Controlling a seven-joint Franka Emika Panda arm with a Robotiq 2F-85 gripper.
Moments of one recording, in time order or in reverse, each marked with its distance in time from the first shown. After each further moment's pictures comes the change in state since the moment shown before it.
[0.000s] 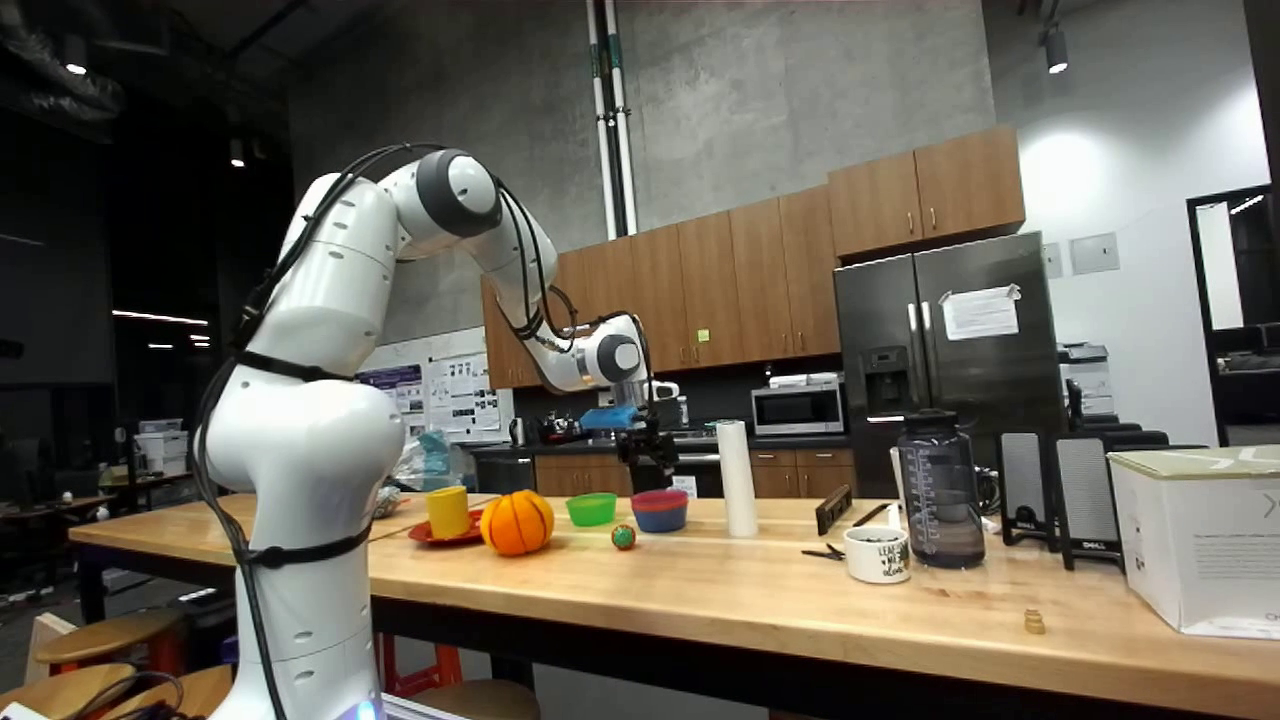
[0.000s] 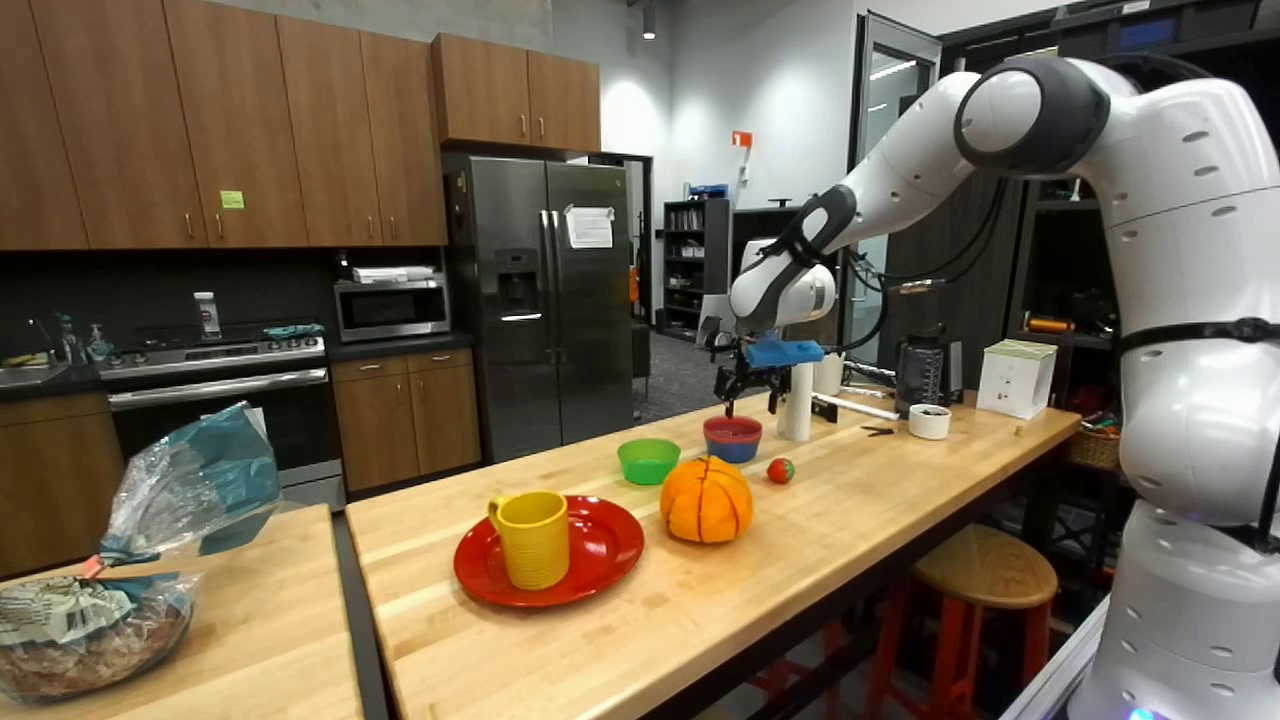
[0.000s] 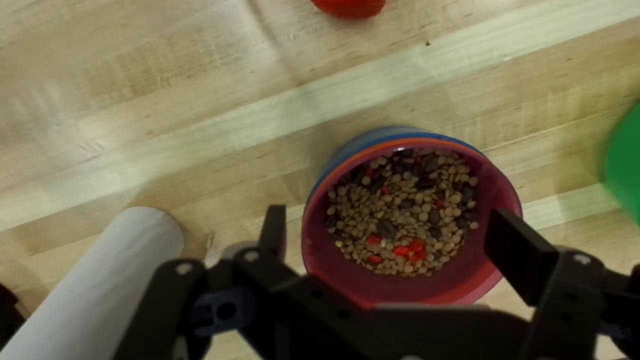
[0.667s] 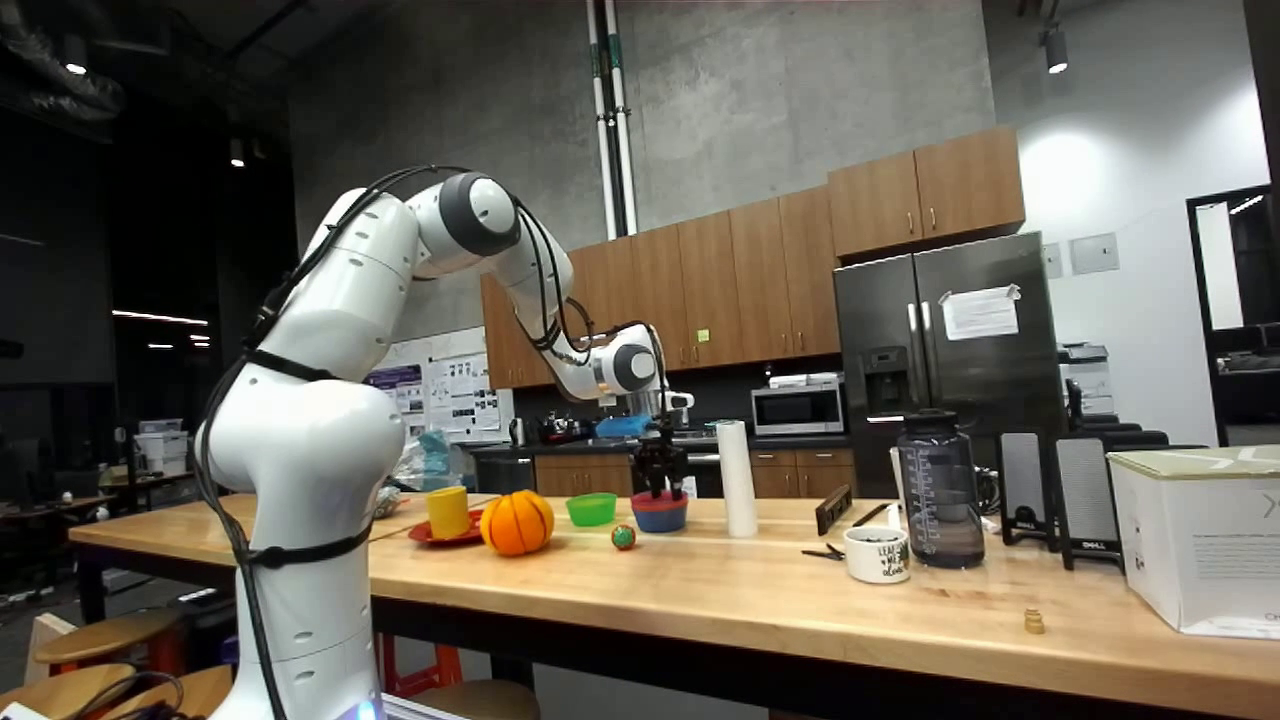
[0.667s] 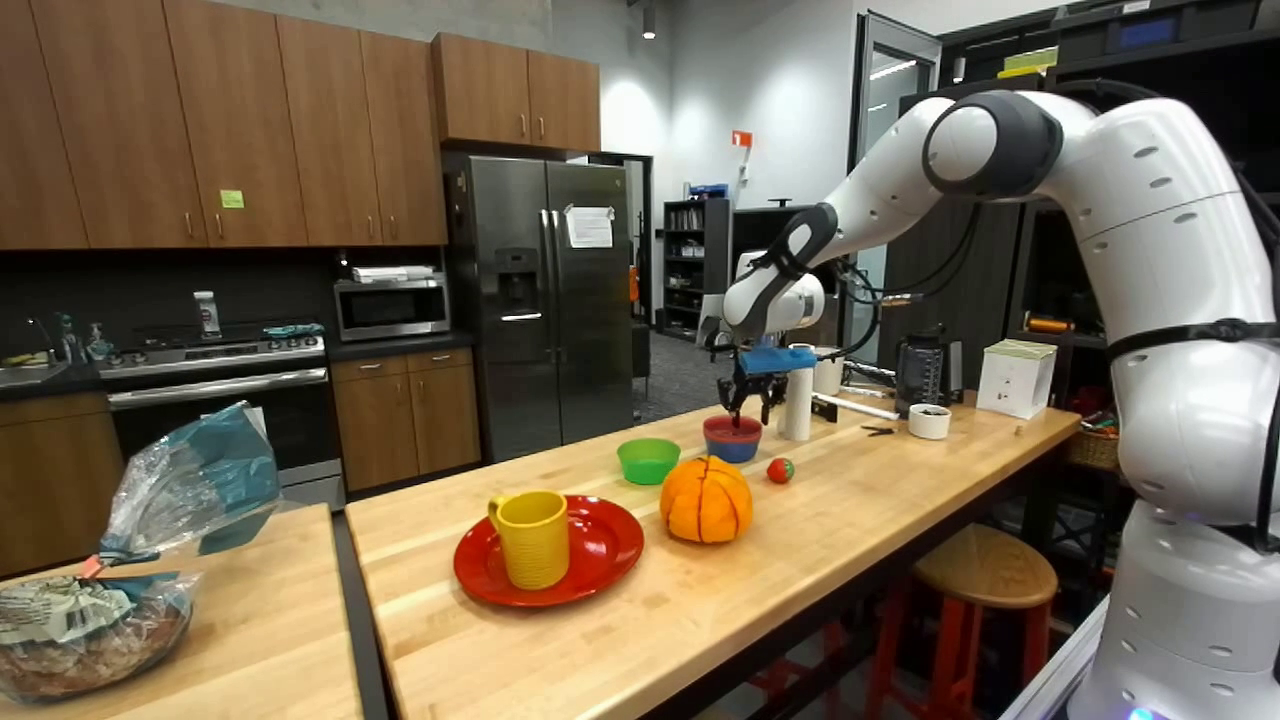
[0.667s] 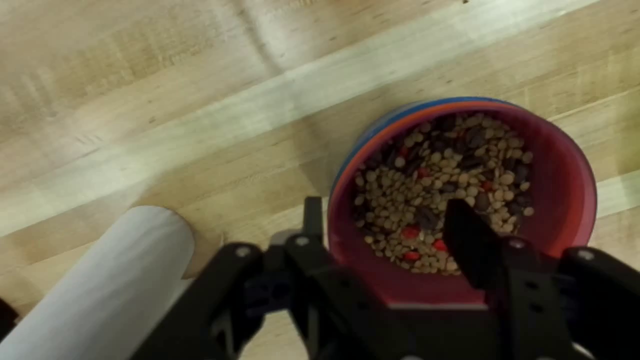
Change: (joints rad) arm -0.003 0.109 -0.025 0.117 0.012 -0.050 0.016
